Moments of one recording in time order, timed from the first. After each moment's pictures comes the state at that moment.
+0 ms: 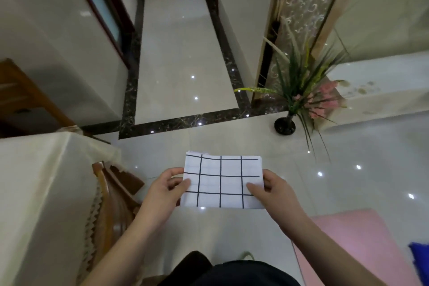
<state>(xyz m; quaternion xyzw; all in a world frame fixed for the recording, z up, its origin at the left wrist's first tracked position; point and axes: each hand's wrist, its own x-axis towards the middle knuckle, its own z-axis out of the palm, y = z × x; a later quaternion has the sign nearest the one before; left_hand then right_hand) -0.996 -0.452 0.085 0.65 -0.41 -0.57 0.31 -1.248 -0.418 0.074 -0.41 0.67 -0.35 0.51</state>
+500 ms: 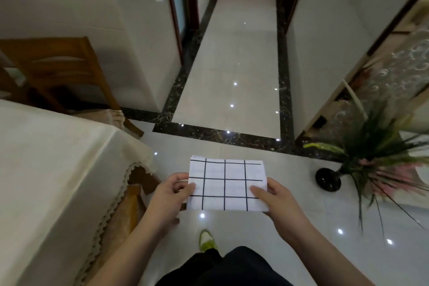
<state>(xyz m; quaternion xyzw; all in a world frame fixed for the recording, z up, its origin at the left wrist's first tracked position) -0.900 -0.571 0.060 0.69 -0.29 -0.54 0.39 -1.149 -0.621 0.056 -0.38 0.59 -0.29 0.65</state>
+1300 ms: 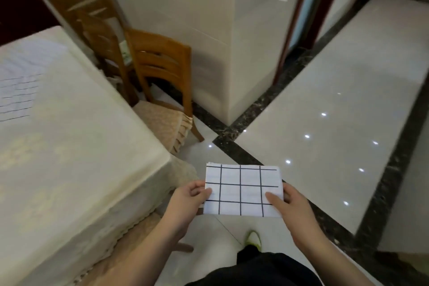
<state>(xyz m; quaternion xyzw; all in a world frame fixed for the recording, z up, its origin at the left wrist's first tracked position) -0.777 -0.763 0.040 0.72 -0.07 -0.43 0.54 -0.964 -0.925 0.042 -0.56 0.48 -0.14 0.66</state>
